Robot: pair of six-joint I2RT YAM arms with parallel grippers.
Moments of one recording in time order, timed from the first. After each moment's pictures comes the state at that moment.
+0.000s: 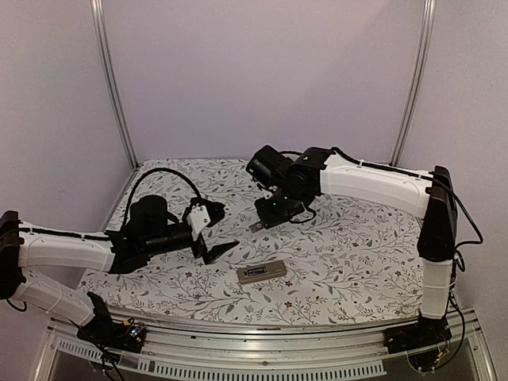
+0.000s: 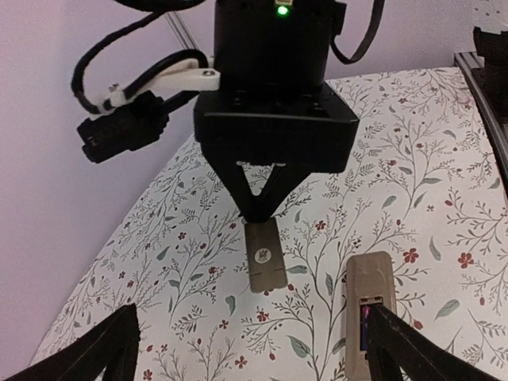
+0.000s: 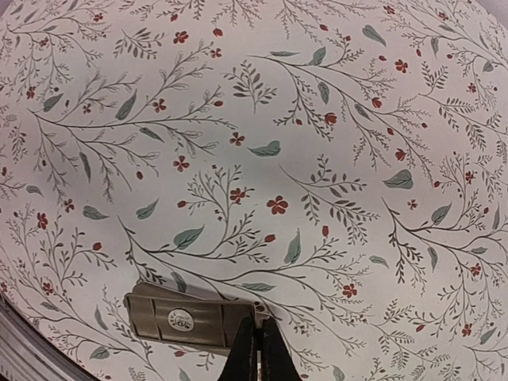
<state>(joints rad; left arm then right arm) -0.83 1.25 0.51 0.51 0.16 0.45 0.98 2.02 1.84 -0.96 0.24 0.42</state>
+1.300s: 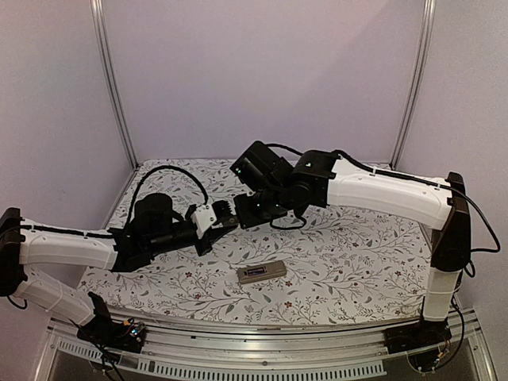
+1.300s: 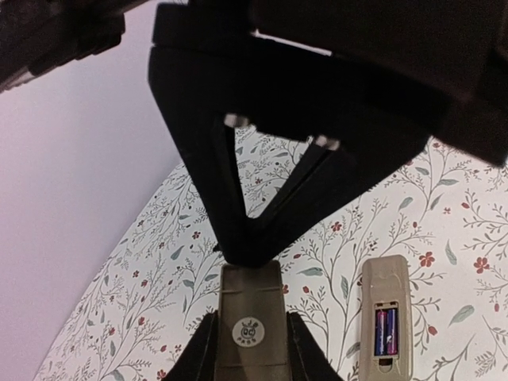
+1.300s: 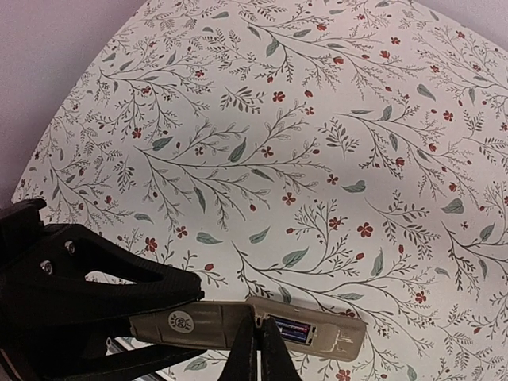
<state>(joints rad) -0.88 1.28 0.56 0.49 0.09 0.49 1.13 1.94 1.86 -0.81 0.28 0.59</state>
